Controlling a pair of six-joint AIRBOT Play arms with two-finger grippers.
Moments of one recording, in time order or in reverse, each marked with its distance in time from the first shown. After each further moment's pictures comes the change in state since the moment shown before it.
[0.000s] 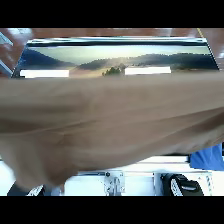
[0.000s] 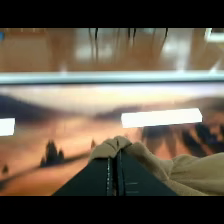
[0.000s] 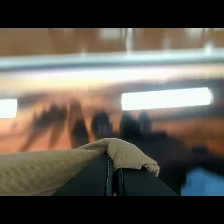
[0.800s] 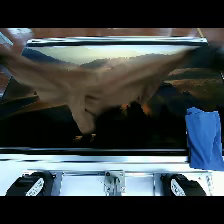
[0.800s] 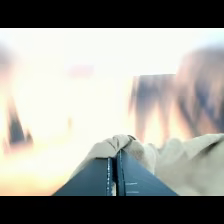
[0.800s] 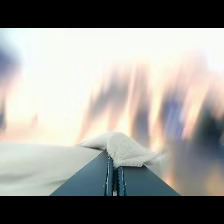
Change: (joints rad) left arm -0.004 -0.169 -0.360 -0.162 0.511 0.103; right arm 0.000 -0.265 -0.357 0.402 -0.624 -0.222
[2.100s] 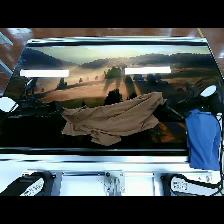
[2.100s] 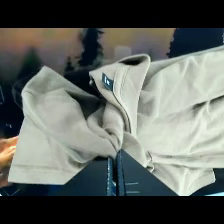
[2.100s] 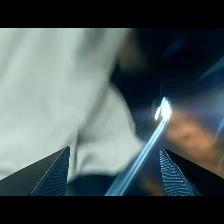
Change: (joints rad) left arm -0.013 -0.253 -0.635 -0.183 0.031 -0.060; right arm -0.144 -0.533 -0.427 -0.035 0.235 0.088
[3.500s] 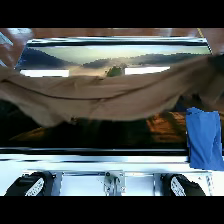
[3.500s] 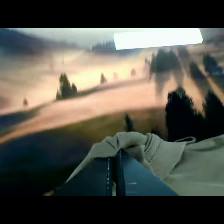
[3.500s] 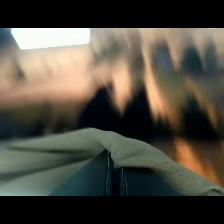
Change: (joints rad) left arm 0.000 0.213 0.821 0.307 -0.462 -0.013; right arm -0.023 0.507 0.581 0.027 0.307 0.021
